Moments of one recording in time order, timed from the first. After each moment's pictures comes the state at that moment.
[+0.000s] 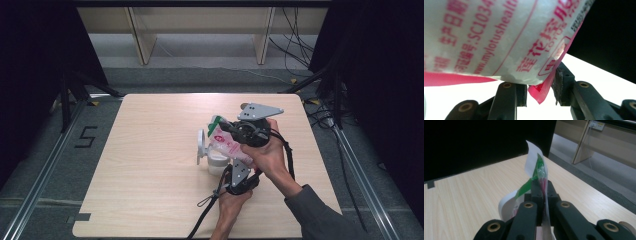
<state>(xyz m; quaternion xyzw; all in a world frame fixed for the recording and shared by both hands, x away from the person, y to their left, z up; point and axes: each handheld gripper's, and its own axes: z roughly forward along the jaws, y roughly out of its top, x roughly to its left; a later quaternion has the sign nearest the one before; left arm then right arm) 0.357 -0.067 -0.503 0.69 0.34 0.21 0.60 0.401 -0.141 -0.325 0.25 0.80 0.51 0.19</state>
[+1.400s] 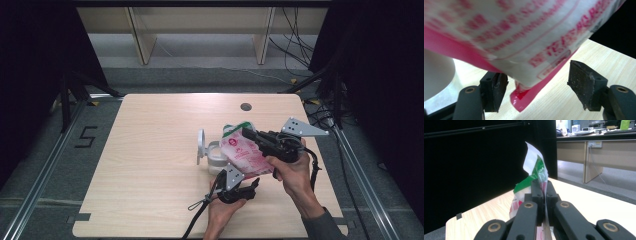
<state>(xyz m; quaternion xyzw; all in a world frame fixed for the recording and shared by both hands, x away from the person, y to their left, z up) 0.339 -0.045 -0.504 0.74 0.36 0.19 0.54 0.373 -0.209 -0.351 0.29 0.70 0.64 0.14</state>
